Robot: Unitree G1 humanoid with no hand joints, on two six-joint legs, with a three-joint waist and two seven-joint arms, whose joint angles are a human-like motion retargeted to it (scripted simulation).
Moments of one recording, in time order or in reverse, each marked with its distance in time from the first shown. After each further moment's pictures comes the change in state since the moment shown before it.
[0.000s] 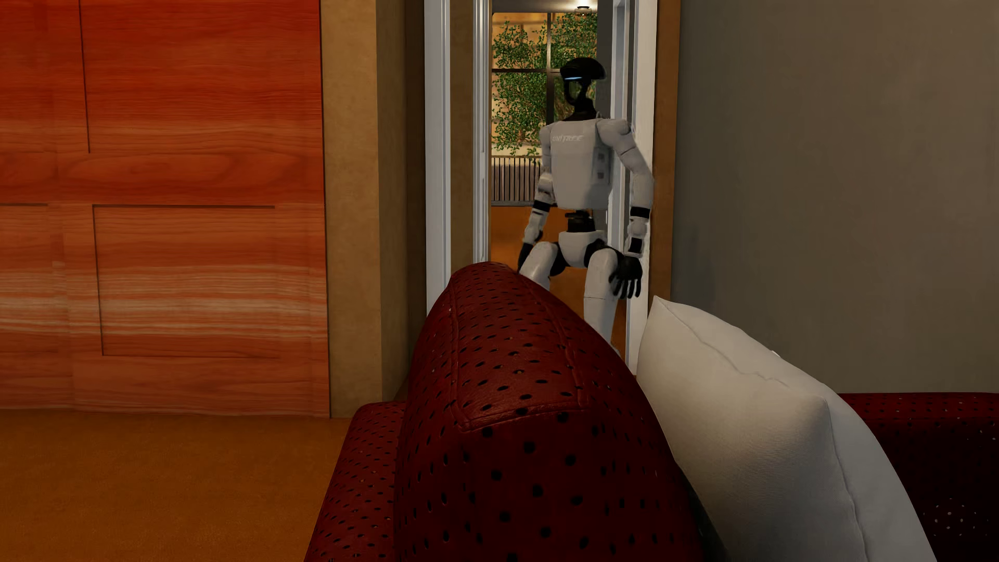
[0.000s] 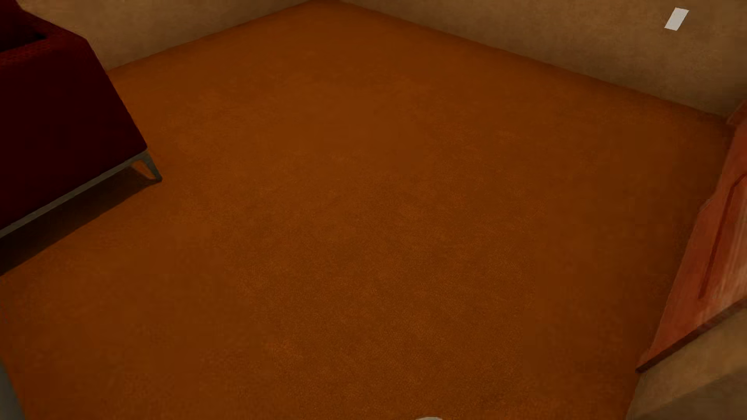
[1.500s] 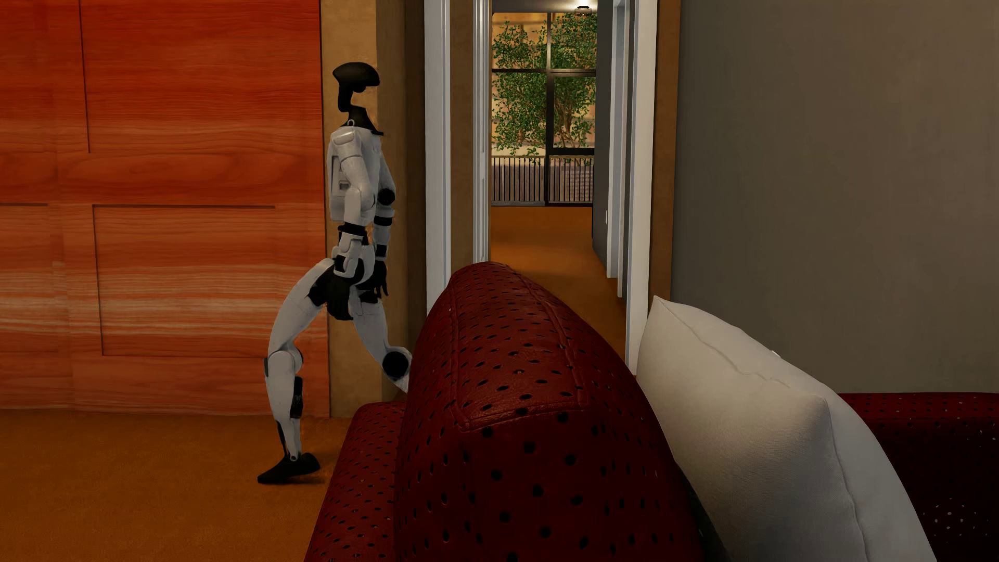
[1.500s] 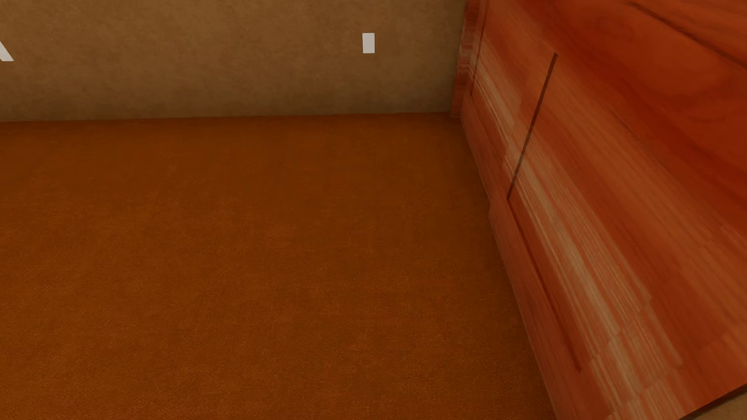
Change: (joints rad) body -0.451 0.818 0.306 -0.014 -0.037 0.007 0.000 0.000 -0.050 0.206 -0.919 0.069 0.037 0.357 -0.024 -0.045 0.019 0.000 0.000 0.108 0.066 0.020 0.113 0.000 0.000 0.000 0.000 0.000 0.000
